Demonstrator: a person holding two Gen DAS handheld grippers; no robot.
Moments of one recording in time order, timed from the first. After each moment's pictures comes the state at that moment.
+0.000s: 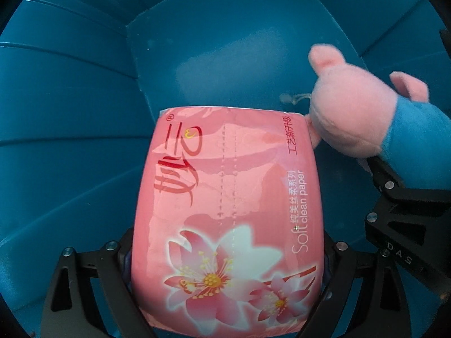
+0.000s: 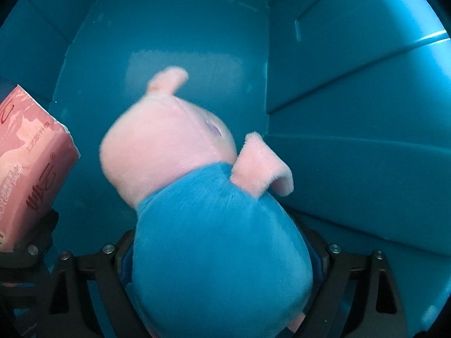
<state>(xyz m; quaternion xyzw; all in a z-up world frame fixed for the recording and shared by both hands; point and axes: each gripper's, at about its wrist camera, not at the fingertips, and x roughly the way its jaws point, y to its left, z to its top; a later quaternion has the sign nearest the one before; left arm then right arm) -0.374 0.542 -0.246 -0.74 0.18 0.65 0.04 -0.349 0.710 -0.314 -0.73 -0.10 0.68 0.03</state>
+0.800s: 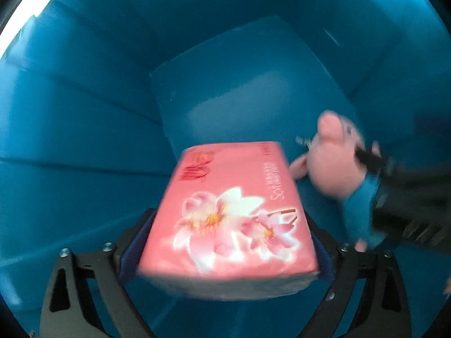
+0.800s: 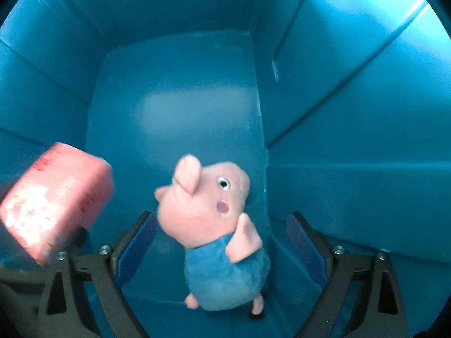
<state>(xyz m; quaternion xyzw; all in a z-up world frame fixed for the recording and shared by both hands) -0.341 0.565 -0.170 -0.65 0.22 0.72 0.05 -0.327 0.739 -0.238 -0.66 0.03 0.75 0.02</state>
